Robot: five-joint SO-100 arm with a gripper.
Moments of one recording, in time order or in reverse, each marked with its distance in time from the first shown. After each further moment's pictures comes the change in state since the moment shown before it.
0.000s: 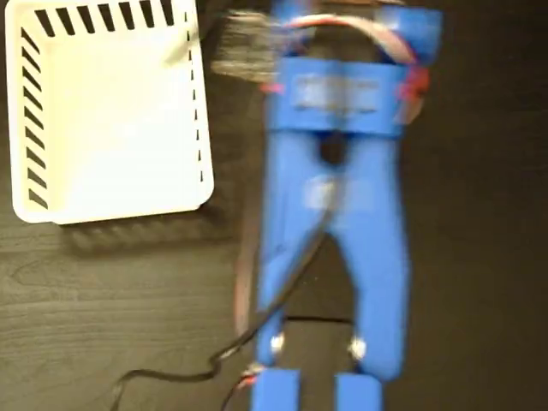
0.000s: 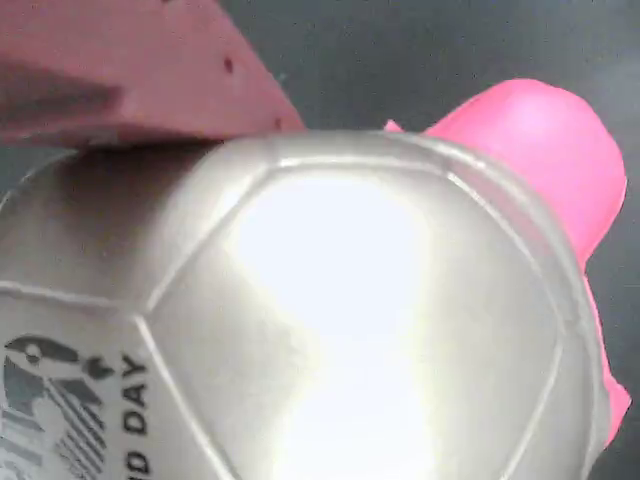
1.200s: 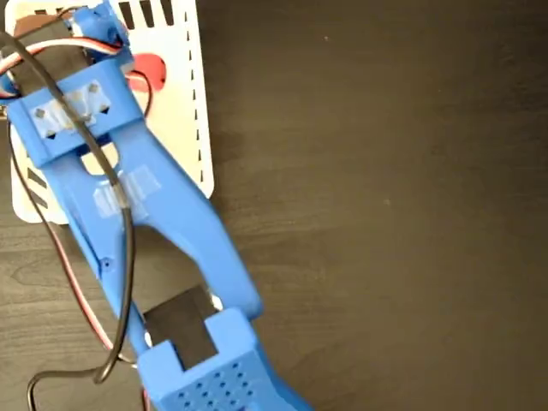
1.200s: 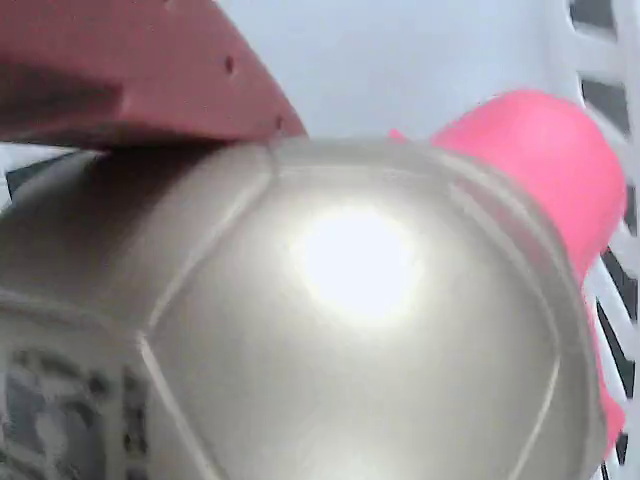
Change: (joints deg) arm -27.6 -15.3 -13.9 -0.4 11.4
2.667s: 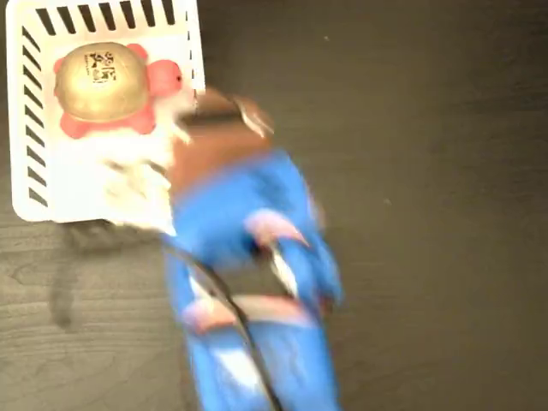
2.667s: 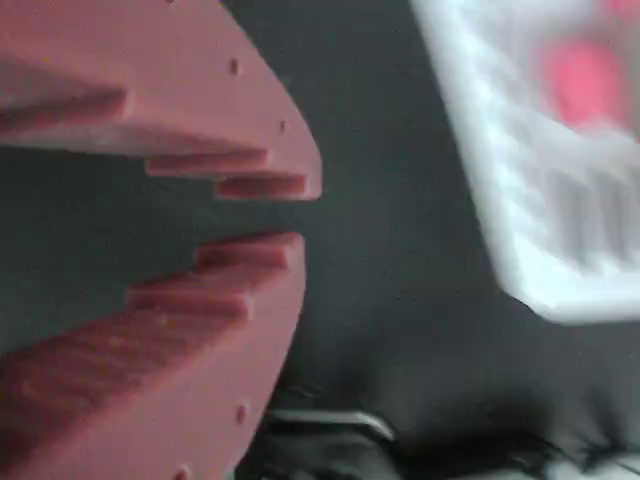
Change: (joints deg) arm 17.5 78.3 86.7 -40.7 -19.1
